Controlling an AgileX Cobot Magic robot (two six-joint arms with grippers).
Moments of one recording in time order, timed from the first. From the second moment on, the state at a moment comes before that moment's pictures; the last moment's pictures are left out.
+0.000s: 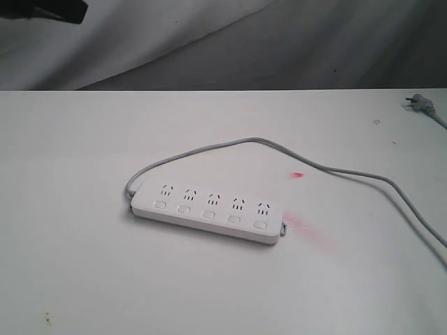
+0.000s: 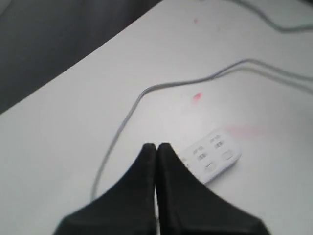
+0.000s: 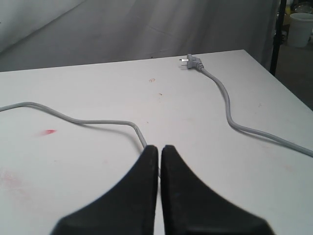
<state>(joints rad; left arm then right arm) -0.01 1.43 -1.48 -0.64 1.07 0.83 -0.11 0.00 0.00 -0.01 0.34 0.07</state>
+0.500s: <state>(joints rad) -0.01 1.11 -1.43 -0.53 0.85 0.53 -0.11 0.00 0.00 -0.01 0.34 0.07</state>
